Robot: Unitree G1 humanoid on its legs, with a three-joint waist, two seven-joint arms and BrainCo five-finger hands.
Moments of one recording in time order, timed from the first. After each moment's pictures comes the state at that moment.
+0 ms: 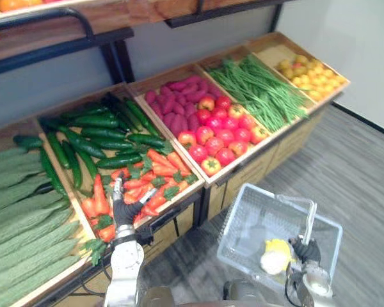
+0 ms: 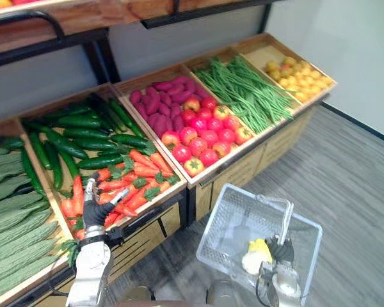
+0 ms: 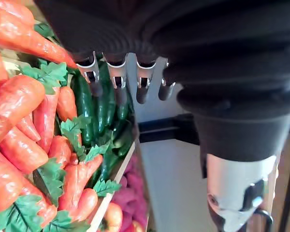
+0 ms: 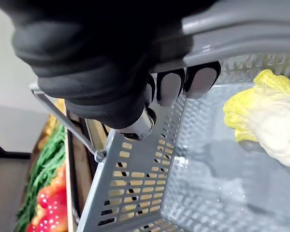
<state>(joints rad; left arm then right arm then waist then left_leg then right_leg) 0.24 -0.05 0.06 -0.15 0.20 -0.08 0.31 0.29 -0.04 -0.28 0.24 0.06 0.04 -0.14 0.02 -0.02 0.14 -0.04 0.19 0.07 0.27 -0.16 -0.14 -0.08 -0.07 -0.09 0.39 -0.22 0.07</state>
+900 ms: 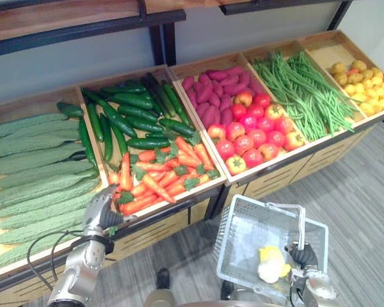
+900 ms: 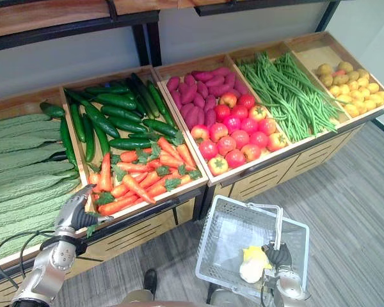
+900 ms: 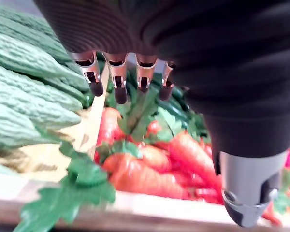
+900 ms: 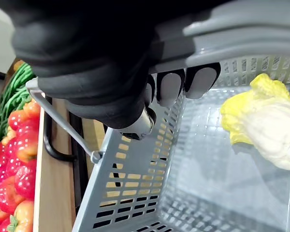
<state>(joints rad) 0.07 0.48 -0.16 0.30 0.82 -0.11 0.19 0.22 -0.18 -0.20 0.40 0.06 -0.03 -0.04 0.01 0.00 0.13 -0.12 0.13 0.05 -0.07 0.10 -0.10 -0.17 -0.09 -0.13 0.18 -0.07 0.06</state>
